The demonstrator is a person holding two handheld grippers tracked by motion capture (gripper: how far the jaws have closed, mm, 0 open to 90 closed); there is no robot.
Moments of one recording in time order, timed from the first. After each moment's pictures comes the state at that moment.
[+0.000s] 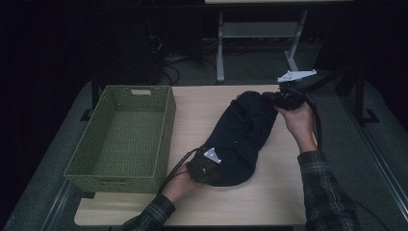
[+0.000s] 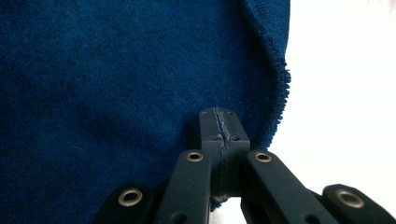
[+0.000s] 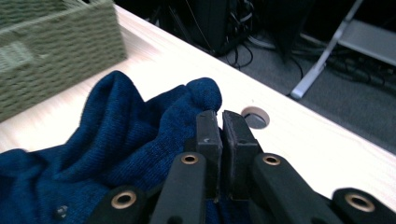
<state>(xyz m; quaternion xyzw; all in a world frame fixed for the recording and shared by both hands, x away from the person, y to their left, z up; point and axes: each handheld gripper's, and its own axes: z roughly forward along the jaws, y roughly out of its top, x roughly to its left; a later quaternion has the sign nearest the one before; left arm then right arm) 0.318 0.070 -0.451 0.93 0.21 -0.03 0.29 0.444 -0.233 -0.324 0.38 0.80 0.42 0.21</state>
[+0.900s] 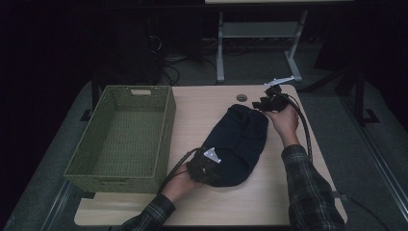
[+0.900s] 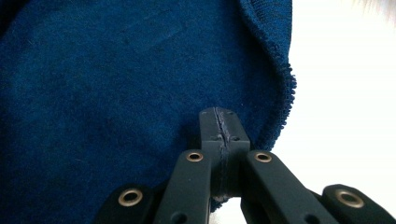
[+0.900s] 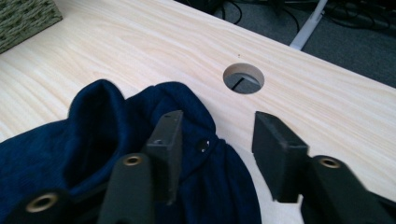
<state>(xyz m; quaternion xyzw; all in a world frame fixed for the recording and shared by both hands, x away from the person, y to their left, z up) 0.319 0.071 -0.452 0.93 0.21 -0.04 0.30 0.504 -0.223 -0.395 0.44 0.80 0.37 0.18</state>
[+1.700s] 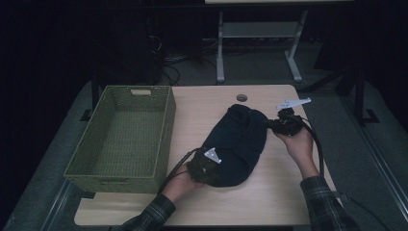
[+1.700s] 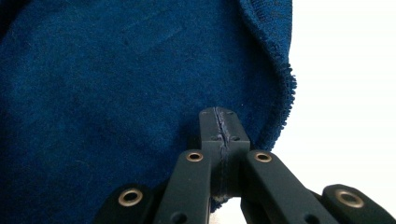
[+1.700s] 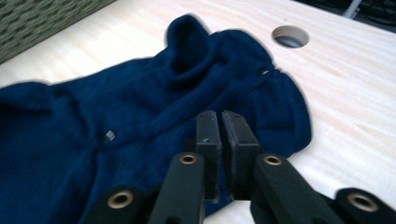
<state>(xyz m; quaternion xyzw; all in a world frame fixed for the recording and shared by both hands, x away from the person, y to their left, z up) 0.318 0.069 -0.451 0.93 0.20 -0.03 0.29 0.409 -0.241 -0.399 0.41 0.81 0.39 0.14</state>
